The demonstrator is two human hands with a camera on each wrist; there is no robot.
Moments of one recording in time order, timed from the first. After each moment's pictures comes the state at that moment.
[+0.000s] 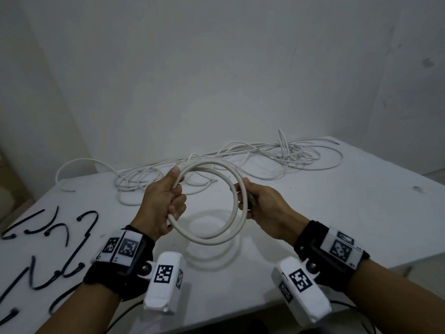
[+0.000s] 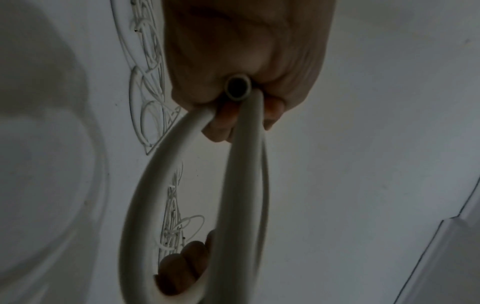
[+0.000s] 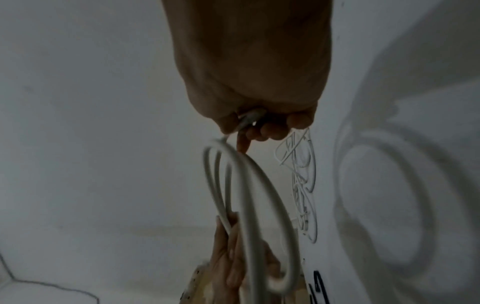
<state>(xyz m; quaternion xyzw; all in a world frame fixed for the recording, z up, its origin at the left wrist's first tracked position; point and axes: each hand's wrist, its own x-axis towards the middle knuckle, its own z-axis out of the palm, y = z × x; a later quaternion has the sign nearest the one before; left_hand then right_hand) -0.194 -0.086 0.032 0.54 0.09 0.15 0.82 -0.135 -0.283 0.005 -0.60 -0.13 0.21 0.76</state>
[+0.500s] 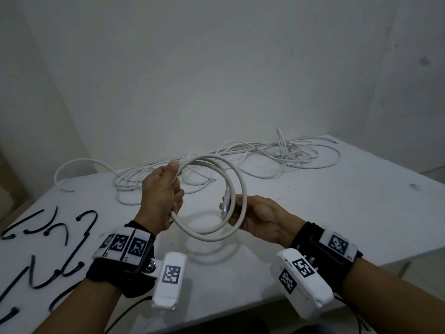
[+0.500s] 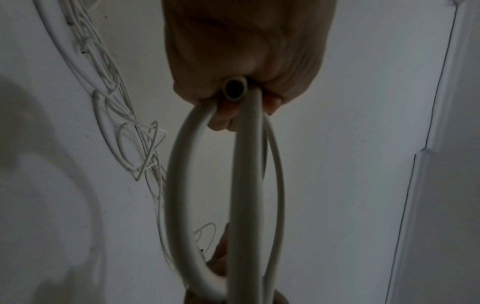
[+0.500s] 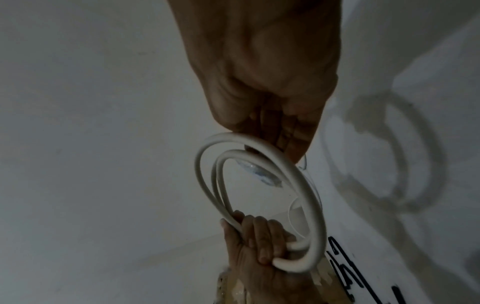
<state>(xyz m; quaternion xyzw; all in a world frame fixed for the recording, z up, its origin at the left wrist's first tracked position) -0.194 -0.096 0.038 0.59 0.09 0.25 0.76 -0.151 -0.283 0.005 -0.50 -0.08 0.33 0.80</state>
